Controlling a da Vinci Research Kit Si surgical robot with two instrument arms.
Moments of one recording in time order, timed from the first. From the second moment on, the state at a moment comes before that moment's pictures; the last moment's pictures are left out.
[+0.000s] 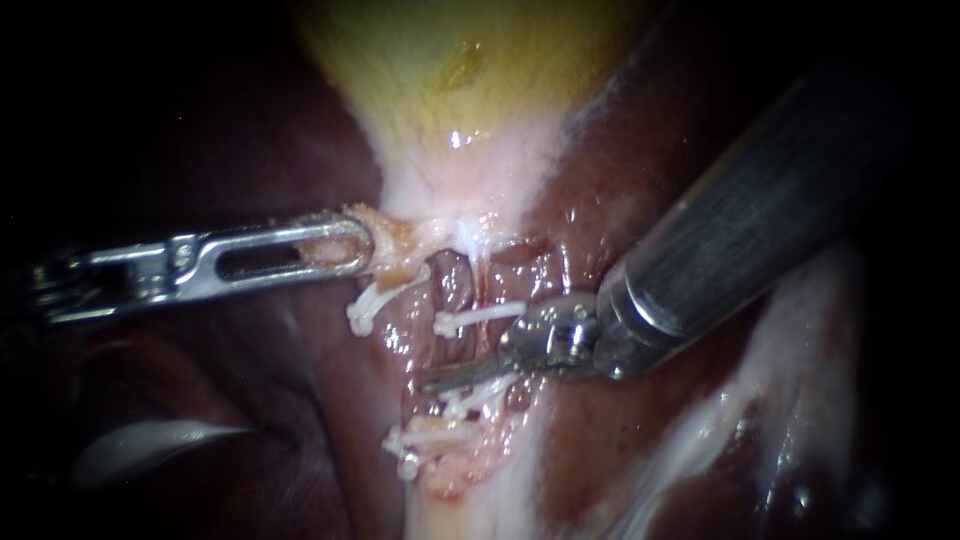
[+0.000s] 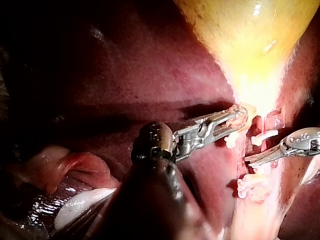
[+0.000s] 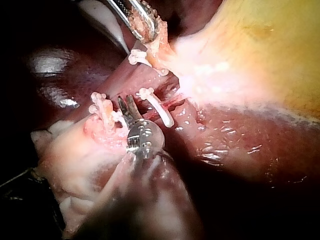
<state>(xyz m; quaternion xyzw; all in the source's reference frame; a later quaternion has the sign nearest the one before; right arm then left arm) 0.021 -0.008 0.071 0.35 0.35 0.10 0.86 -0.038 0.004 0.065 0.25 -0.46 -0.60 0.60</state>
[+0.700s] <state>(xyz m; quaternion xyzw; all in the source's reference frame) 0.020 -0.008 0.071 0.34 0.37 0.10 0.86 -0.038 0.004 0.065 0.25 -0.46 -0.60 0.60</state>
